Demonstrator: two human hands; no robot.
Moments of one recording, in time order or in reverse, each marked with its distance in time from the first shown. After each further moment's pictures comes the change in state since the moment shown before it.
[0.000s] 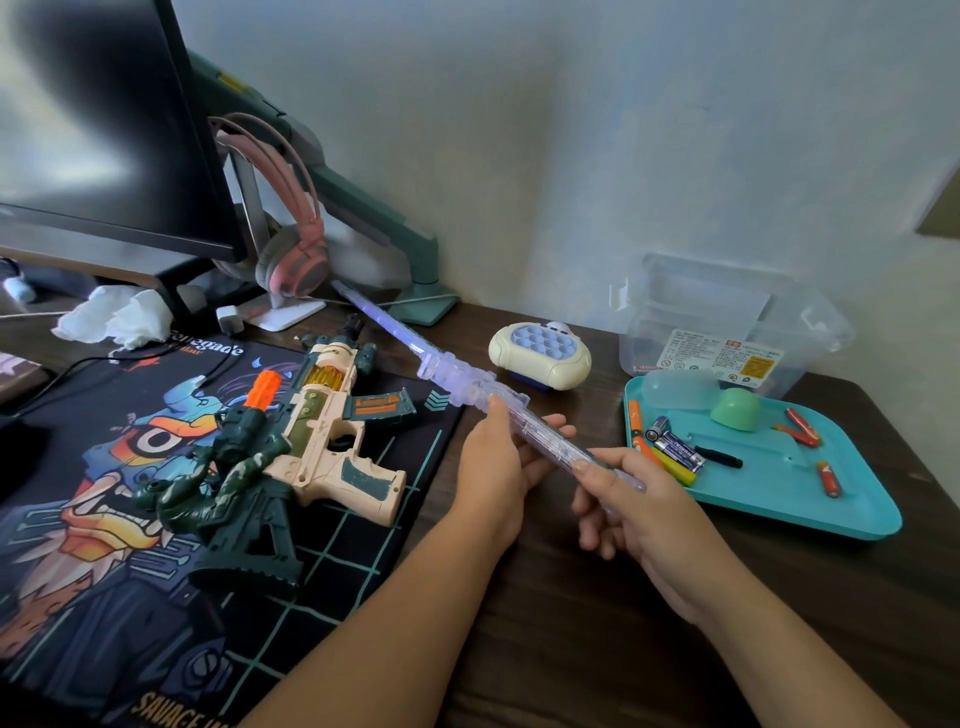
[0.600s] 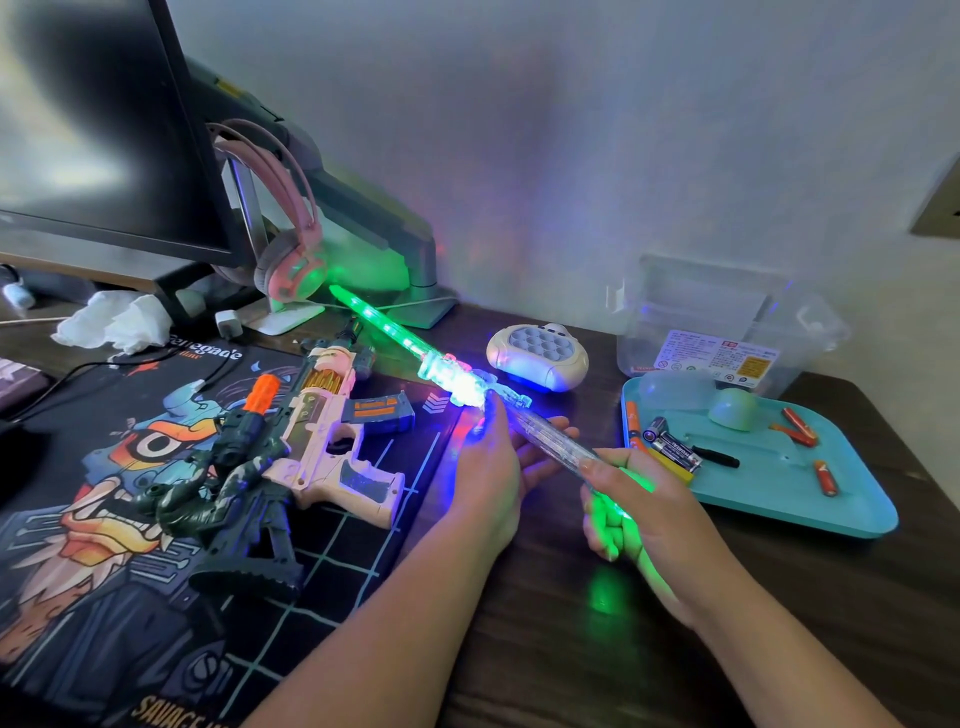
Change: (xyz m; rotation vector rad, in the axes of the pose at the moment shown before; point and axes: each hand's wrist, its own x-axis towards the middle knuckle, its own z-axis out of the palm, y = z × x) left_hand 0.003 -0.001 0.002 -0.053 -0.002 0.003; right_hand -0.001 0.006 0.001 0.214 0.014 -0.083
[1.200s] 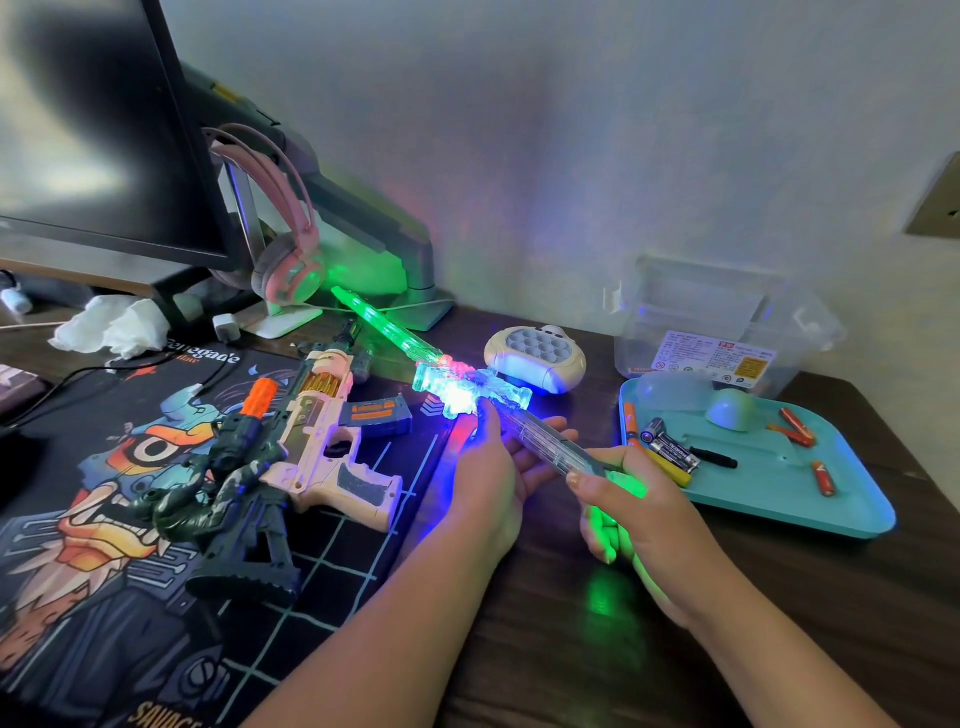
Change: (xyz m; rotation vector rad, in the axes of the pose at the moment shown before) left_hand 0.001 -0.002 -0.001 -0.033 -0.027 -0.072; right_hand 0.000 0.002 0.001 -0.081 -0.009 -0.045
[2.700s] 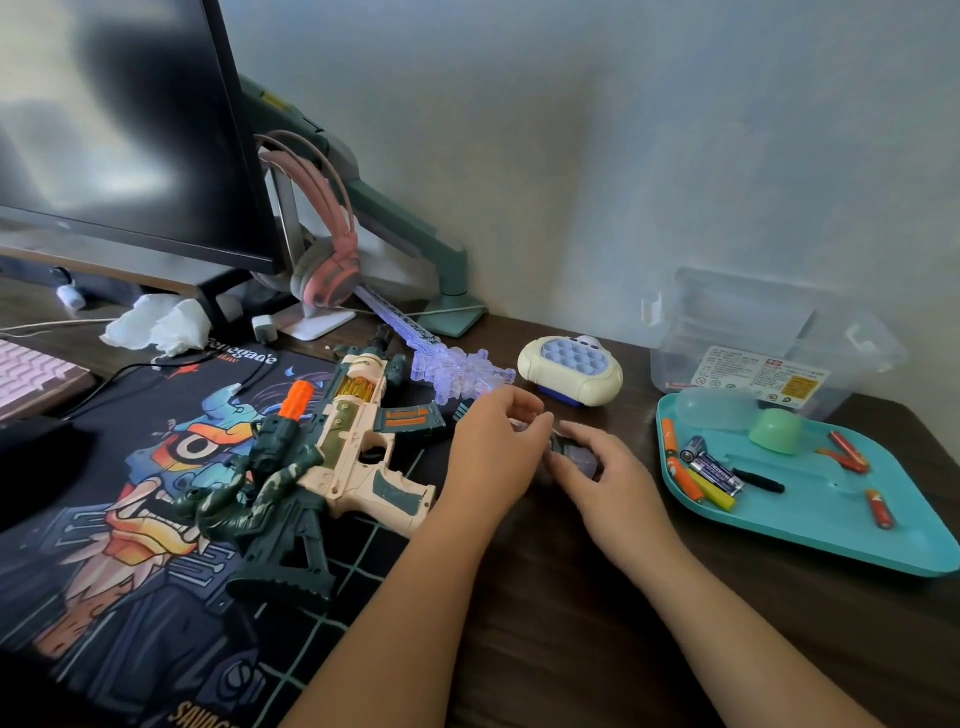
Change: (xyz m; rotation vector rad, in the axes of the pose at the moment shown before) left_hand -0.002 0.046 -0.016 1.144 0.151 0.447; right_hand 0.051 0.010 0.033 -0.668 0.121 -0.125
